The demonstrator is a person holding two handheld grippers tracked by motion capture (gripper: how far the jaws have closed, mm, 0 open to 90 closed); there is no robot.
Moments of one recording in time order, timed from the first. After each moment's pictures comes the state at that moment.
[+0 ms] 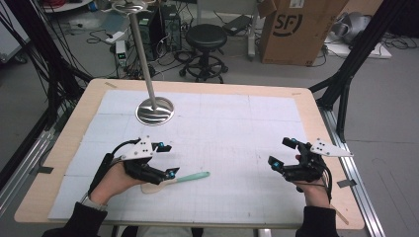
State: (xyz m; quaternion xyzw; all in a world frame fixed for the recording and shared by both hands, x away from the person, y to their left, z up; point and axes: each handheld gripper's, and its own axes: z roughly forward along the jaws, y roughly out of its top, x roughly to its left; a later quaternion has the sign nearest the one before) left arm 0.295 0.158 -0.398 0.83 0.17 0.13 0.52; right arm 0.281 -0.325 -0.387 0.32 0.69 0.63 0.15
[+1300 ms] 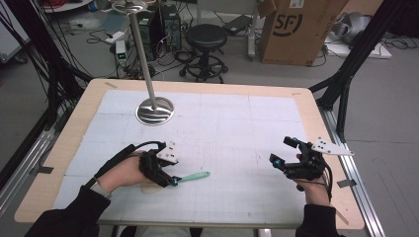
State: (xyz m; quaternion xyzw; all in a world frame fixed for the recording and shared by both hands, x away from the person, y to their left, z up) left arm 0.313 0.114 -0.408 0.95 0.12 0.06 0.29; right arm 0.286 -0.330 -0.391 0.34 0.69 0.63 0.14
